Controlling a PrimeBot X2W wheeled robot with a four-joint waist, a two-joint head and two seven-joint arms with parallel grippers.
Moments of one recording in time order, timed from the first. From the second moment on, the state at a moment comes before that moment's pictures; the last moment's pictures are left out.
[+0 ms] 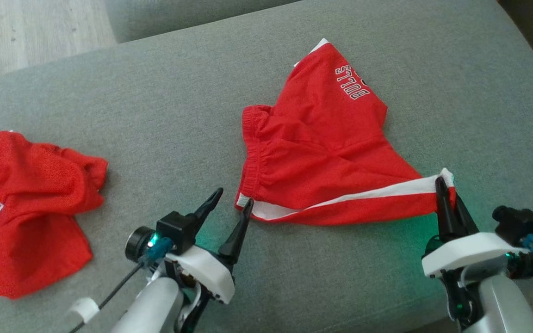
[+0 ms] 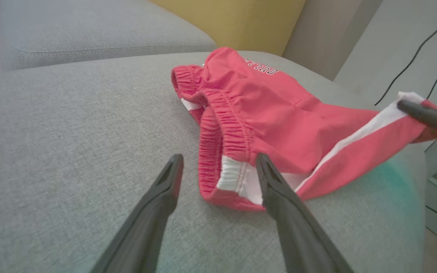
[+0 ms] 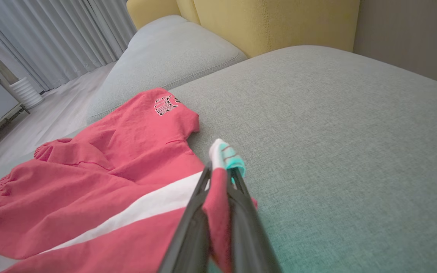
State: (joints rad) left arm -0.29 0.12 -0.54 0.41 -0.37 -0.13 -0.07; right arm -0.11 -0.05 0.01 0.34 0.33 0.13 -0.11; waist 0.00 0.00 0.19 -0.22
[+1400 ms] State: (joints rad) left arm -0.43 0.26 -0.58 0.22 -0.58 -0.09 -0.04; right arm -0.32 -0.22 0.19 0.23 0.25 0.13 -0.23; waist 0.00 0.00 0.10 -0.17
